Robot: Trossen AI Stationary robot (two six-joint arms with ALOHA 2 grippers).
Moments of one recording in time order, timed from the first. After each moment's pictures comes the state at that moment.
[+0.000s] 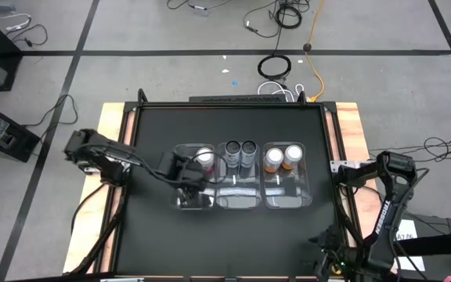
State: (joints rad) left arm -0.22 1.62 1.38 -1.24 -0.09 -0.65; right arm 1.29 1.71 1.17 -0.93 0.74 1.99
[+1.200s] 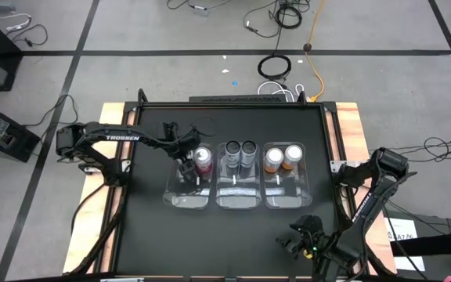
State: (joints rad) left arm 0.26 1.48 0.97 -0.81 0.03 -0.20; right arm 1.04 1.71 1.17 -0.89 0.78 2.05
